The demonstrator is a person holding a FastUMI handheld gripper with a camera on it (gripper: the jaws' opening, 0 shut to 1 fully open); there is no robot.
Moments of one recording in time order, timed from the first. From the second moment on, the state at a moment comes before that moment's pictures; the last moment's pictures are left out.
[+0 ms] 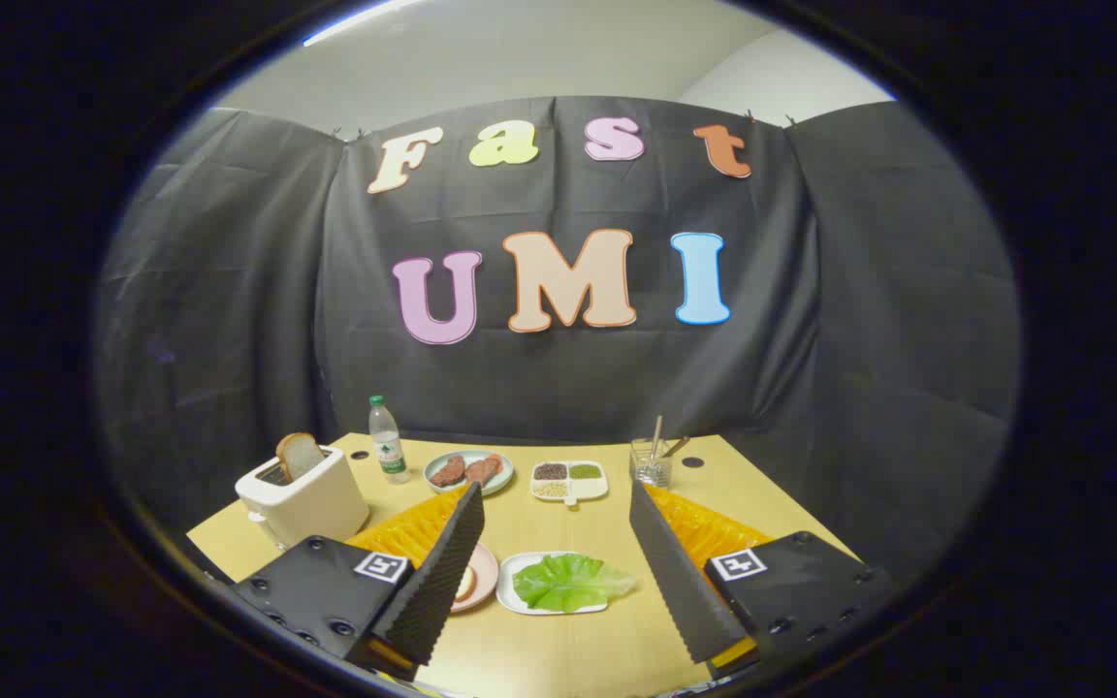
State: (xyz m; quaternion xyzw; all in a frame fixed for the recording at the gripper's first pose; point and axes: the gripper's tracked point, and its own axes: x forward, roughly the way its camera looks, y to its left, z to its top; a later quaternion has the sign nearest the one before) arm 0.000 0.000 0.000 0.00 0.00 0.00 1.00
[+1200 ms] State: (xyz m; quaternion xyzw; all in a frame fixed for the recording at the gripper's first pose) arm 0.083 -0.099 -0.094 0.04 0.17 0.03 0.98
